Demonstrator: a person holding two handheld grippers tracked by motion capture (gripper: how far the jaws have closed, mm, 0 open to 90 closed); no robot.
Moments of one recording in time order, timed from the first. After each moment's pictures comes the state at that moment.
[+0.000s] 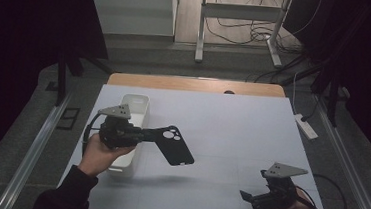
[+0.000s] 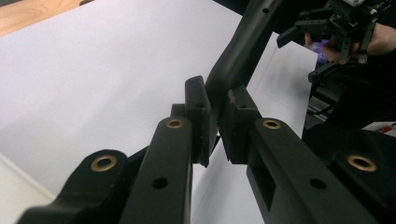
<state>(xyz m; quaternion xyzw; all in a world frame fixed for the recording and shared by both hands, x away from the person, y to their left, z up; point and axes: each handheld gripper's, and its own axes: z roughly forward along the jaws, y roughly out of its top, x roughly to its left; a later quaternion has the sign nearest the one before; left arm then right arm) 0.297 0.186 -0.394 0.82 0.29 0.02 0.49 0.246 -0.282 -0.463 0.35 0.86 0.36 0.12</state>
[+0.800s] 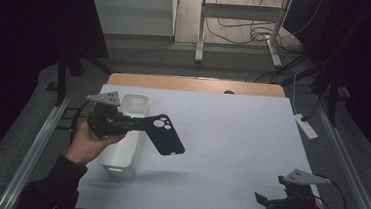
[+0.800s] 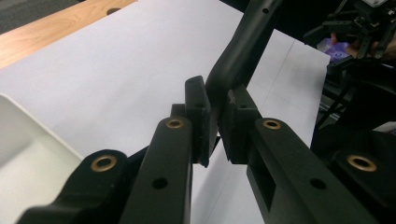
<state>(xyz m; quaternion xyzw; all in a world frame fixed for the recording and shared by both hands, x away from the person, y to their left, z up) 0.307 0.209 -0.367 0.83 0.30 0.04 0.47 0.229 -0.315 -0.458 0.41 0.82 0.36 0.14</state>
